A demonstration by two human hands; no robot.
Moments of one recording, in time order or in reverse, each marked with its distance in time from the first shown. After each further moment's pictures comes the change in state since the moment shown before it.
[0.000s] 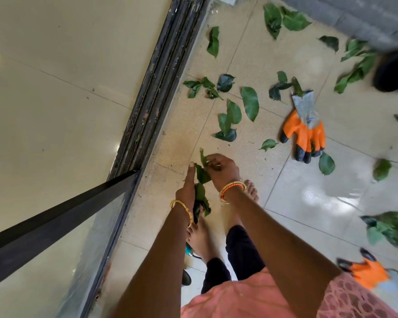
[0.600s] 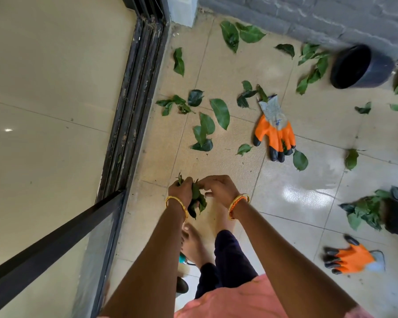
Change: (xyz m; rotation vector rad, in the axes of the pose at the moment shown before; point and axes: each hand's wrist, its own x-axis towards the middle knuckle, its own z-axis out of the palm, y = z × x) left_hand -0.030 0.036 0.048 0.129 0.068 0.138; right_hand -0.021 -0.003 -0.068 0.252 -0.261 0.186
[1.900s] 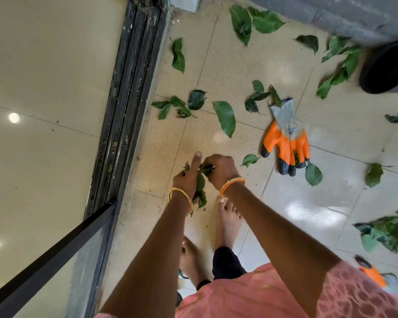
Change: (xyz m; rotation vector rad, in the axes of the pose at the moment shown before) left_hand 0.048 0.044 0.046 0.118 0.028 0.012; right_hand 0.107 -0.022 -0.030 -0.745 0.140 -0.437
